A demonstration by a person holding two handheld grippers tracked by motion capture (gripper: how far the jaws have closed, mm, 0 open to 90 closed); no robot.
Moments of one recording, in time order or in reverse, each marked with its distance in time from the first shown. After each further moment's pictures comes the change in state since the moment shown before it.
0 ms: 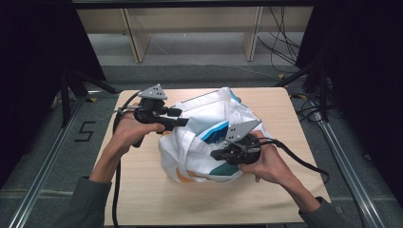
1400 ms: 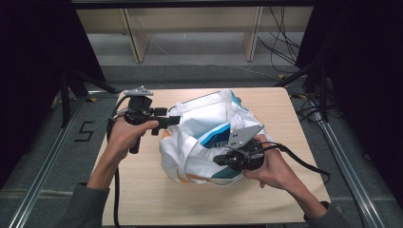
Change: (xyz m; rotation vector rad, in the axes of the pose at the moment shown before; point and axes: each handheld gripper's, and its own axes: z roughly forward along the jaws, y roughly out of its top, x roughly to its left) left arm 0.017 -0.019 -0.008 -0.047 0.114 -0.277; right arm 0.012 -0.004 -0.008 0.029 0.005 -0.034
